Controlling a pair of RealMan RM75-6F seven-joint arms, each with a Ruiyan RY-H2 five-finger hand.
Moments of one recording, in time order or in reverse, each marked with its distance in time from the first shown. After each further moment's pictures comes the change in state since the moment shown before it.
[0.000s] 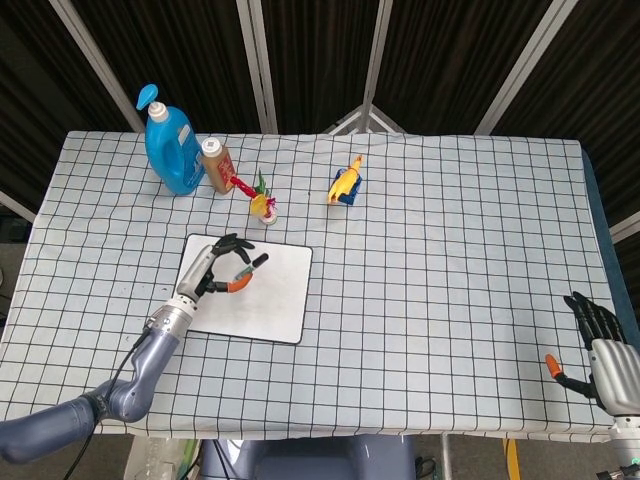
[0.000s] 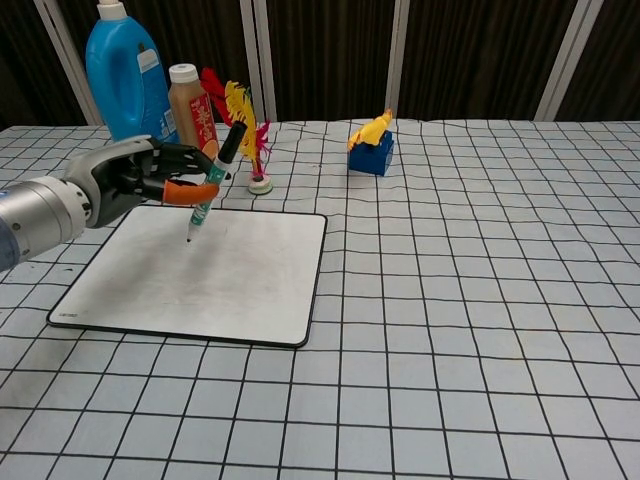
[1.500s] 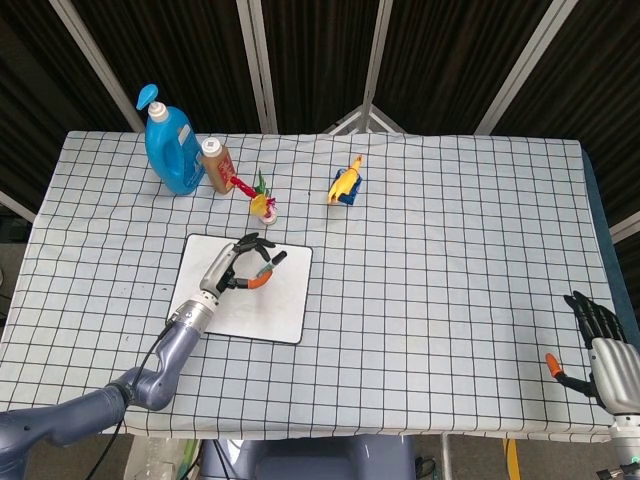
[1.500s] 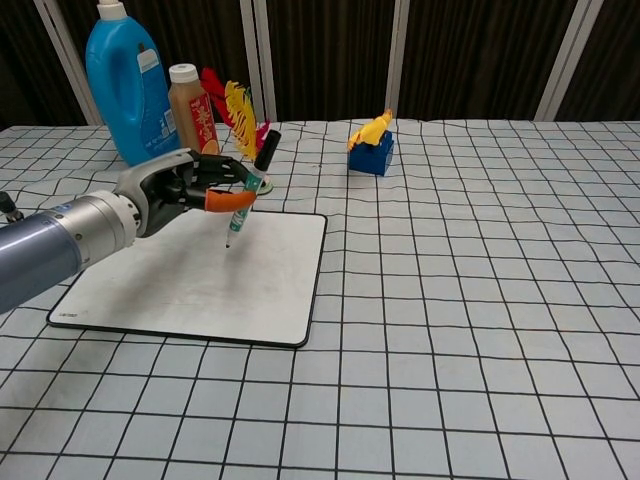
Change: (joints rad) left arm -0.093 -0.134 0.020 0.218 0.075 -0.012 -0.201; right arm 0.003 -0.001 0.002 0.004 0.005 -0.006 0.002
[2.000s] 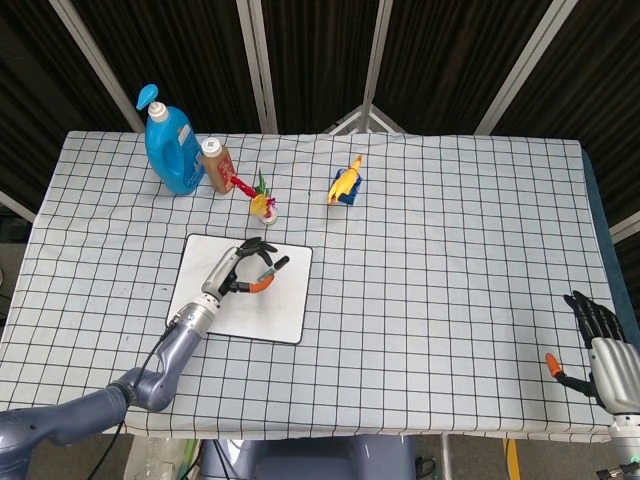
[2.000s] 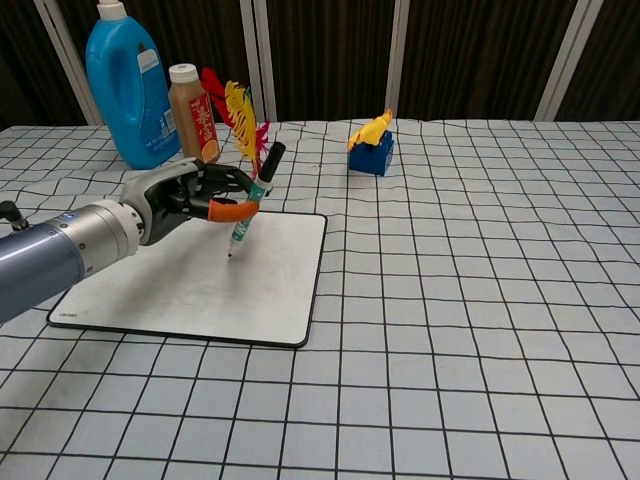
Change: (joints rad) left arm -0.011 -0.013 0.030 0.027 0.014 0.001 -0.022; right arm 0.000 -0.001 0.001 0.001 0.000 0.001 -0.001
